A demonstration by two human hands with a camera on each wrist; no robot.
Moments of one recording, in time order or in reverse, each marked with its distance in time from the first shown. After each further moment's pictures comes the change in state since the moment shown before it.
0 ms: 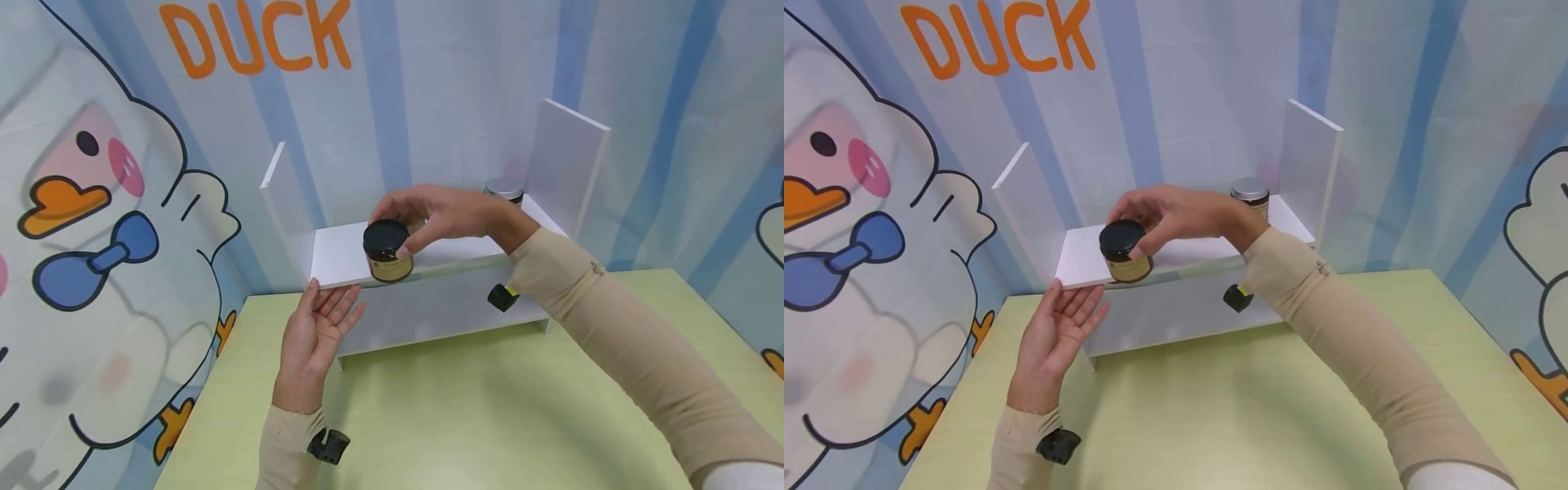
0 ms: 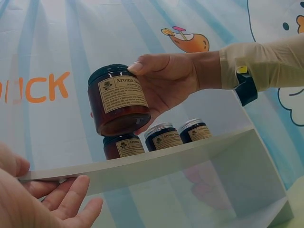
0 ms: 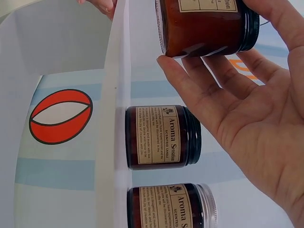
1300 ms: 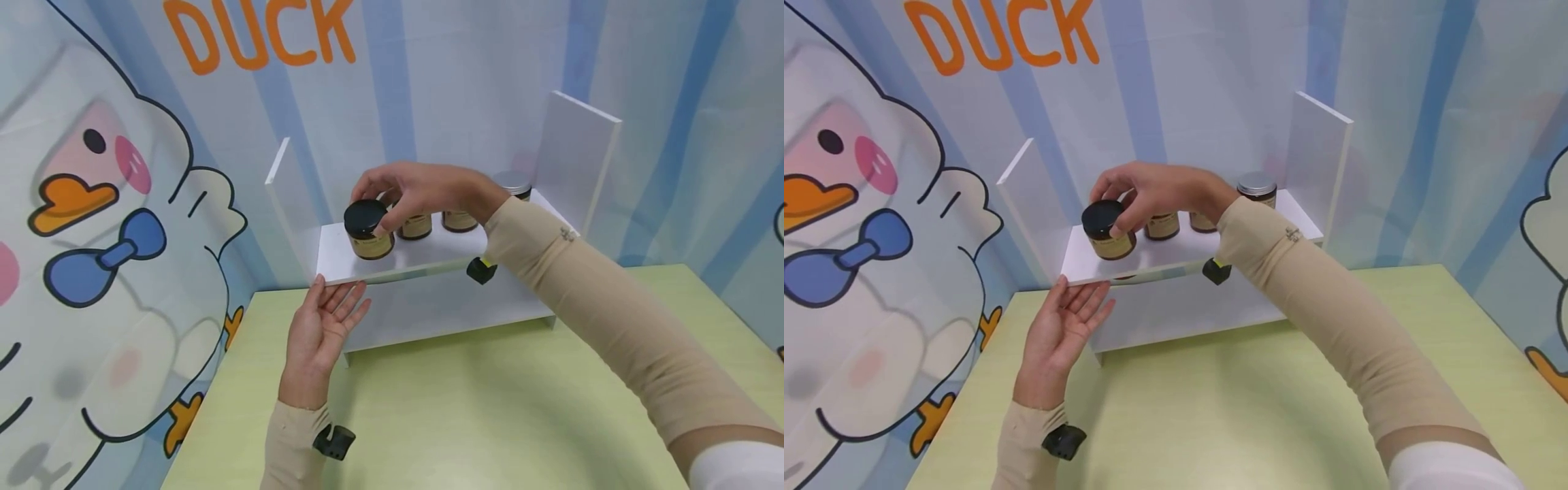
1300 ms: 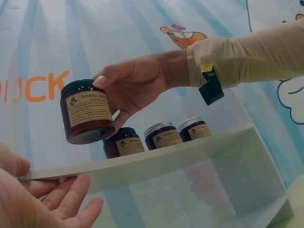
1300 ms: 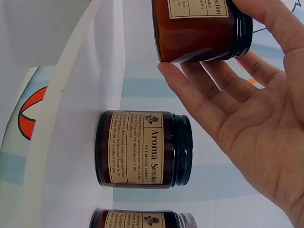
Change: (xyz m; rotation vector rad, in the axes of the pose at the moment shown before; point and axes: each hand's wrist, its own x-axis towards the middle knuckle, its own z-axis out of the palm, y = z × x) left_hand 0.000 0.001 0.003 -0.014 0.021 -0.008; right_hand 0.044 -0.007 -0.018 -0.129 0.025 0.104
